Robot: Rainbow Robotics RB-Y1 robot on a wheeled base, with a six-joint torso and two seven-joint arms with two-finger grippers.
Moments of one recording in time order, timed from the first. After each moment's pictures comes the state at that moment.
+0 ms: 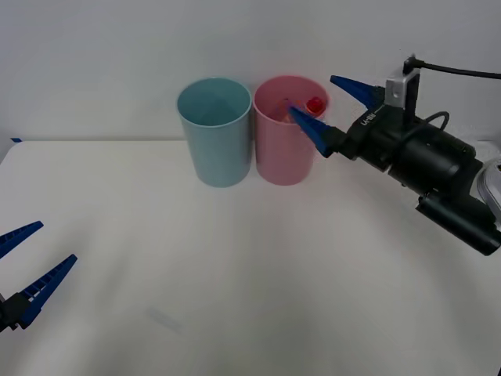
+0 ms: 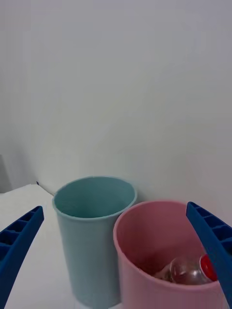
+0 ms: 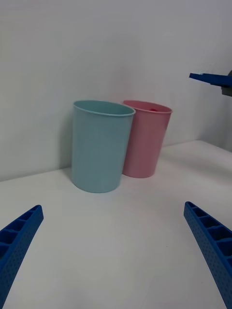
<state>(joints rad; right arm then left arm) -0.28 -0.55 0.10 -1.73 1.20 -0.56 -0.27 0.35 0.40 0.52 -1.66 -0.96 -1.22 0.00</state>
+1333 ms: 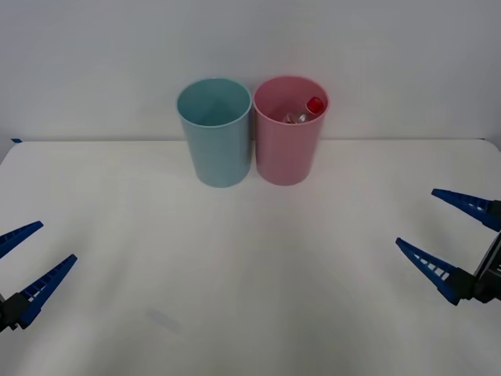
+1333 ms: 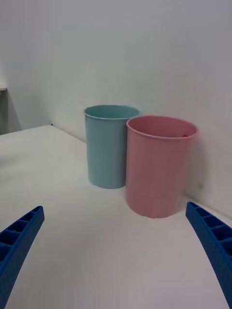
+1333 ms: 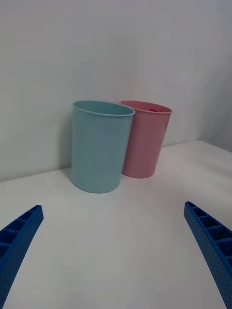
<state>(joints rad) 0.32 -0.47 -0.40 -1.91 1.11 -1.10 -0.03 0.35 0.40 0.52 -1.66 -0.96 -1.22 0.00</state>
